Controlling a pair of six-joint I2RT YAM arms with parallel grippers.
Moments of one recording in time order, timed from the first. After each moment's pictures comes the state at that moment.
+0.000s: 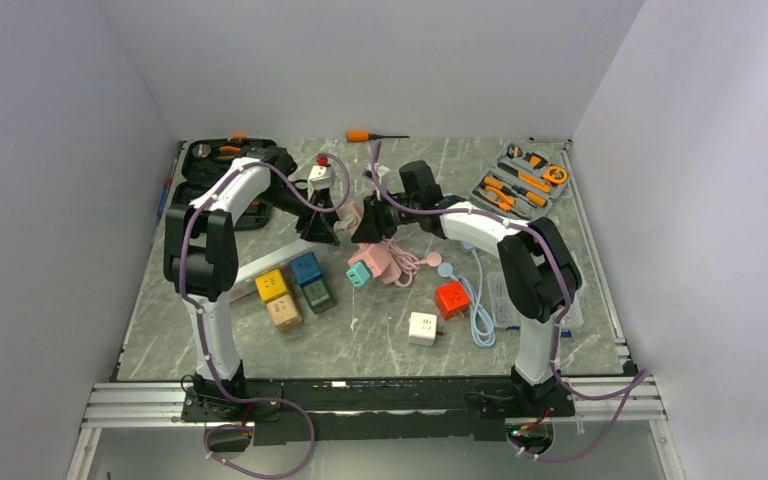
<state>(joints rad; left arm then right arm) -0.20 2.02 1.65 -1.22 1.19 1.25 0.56 1.91 1.30 0.00 -0.77 0.15</state>
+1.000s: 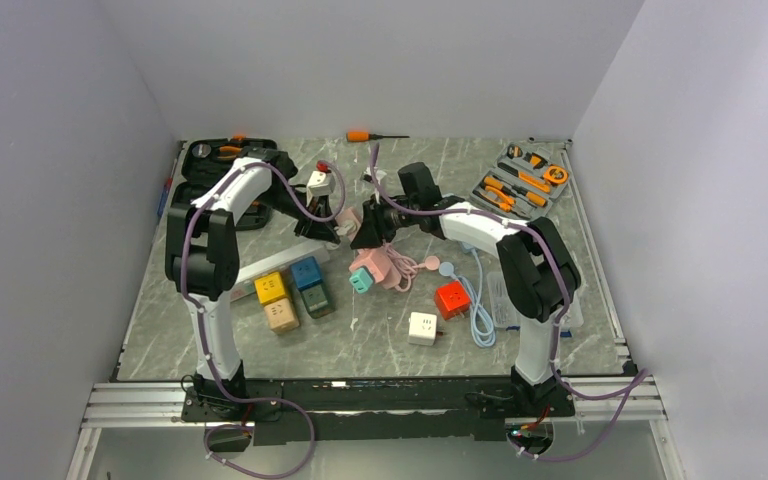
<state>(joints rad) -0.20 2.04 1.68 -1.36 1.19 1.44 0.55 1.92 1.30 -0.02 -0.83 0.13</state>
